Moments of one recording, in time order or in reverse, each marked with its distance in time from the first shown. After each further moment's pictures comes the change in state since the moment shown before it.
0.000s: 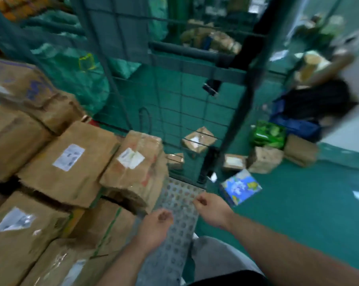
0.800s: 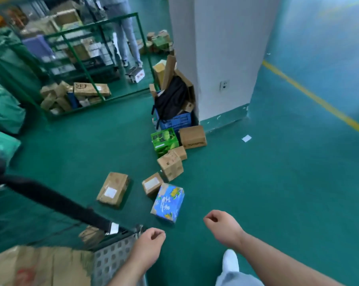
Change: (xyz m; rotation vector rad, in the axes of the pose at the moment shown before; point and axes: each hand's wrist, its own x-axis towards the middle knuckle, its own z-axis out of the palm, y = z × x) left_hand -0.005 0.176 0.319 0.408 -0.368 0.139; right_hand -0.214 0.344 -0.136 0.734 0.498 0.447
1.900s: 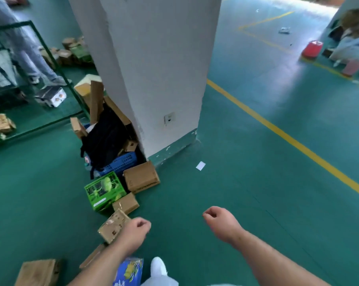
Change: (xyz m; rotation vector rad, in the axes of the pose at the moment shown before) left_hand 0.341 0.397 0.045 0.197 -0.267 0.133; right_hand 0.278 -0.113 -0.292 0.071 0.332 0.240
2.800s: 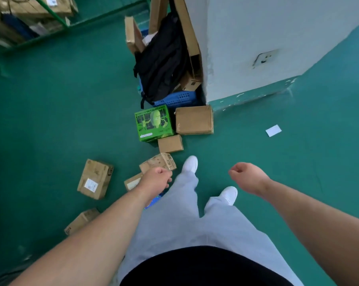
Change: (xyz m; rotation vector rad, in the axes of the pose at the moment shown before) left_hand 0.213 0.055 -0.081 -0.341 0.099 -0.513; right_hand 0.320 -0.164 0.048 -0.442 -0.539 -0.019
